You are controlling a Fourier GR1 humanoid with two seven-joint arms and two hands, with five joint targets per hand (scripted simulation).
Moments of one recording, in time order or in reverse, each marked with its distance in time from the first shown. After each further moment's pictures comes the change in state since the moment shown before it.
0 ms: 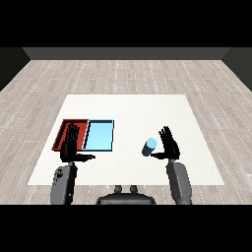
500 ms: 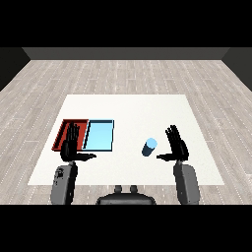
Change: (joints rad) left arm -0.012 -0.001 -0.009 -0.005 -0.015 0.023 0.006; right arm 0.045 -0.057 -0.025 -0.150 -0.006 0.033 0.069
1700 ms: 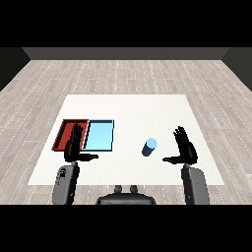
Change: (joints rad) left arm 0.007 0.002 -0.044 0.015 -0.037 0.038 0.031; right arm 0.056 -0.089 -0.020 -0.048 0.035 -0.001 -0.050
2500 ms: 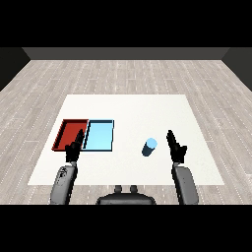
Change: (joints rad) left arm 0.008 0.076 -0.046 0.102 -0.102 0.095 0.332; right arm -0.016 0.067 0.116 0.069 0.242 -0.287 0.186
